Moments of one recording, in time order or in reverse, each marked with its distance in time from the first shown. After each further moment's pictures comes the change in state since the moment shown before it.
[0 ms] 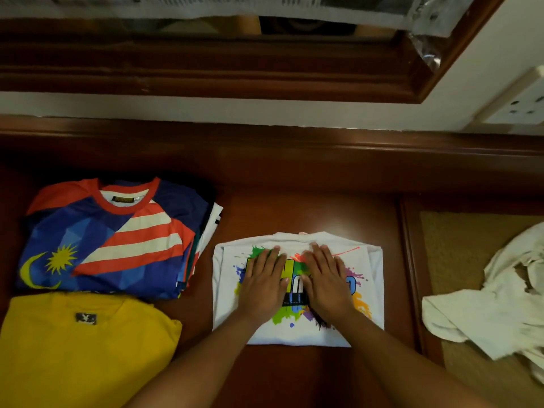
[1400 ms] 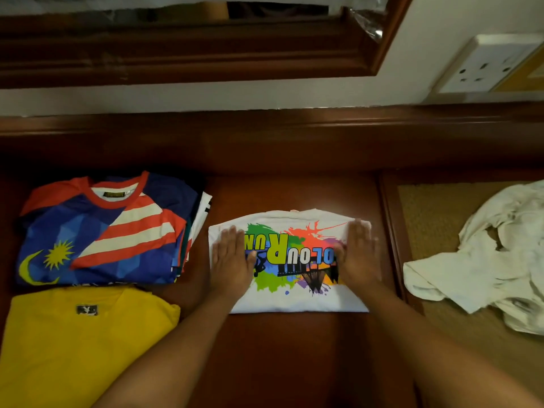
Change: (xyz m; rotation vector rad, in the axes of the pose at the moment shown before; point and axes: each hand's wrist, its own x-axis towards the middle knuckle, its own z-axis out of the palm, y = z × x) left_hand -0.014 -0.033 -0.020 -0.064 -0.125 -0.221; right_hand -0.030 0.052 -0.037 0.012 0.031 0.391
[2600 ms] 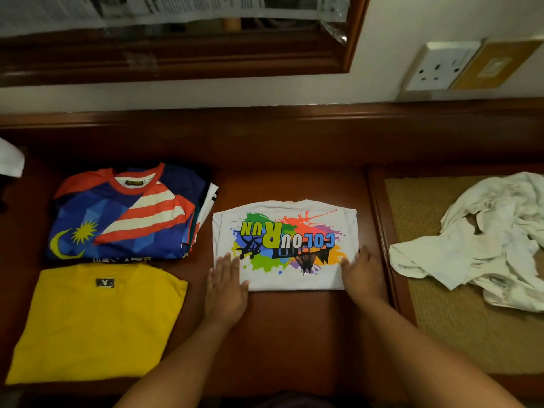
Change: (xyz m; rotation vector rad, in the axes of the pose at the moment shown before) left_hand -0.107 -0.002 0.020 0.059 -0.030 -0.086; right_hand -0.072 0.027 0.015 0.292 0.091 0.280
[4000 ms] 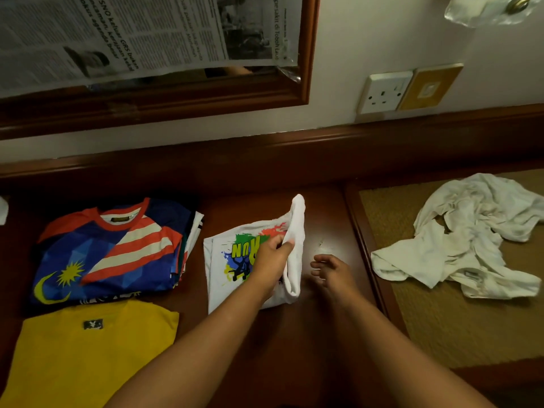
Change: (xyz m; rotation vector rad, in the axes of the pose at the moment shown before) left_hand 0.027 0.141 -0.128 -1.260 -0.198 -0.059; right_hand -0.027 -0.047 -0.033 0.986 -0.274 0.177
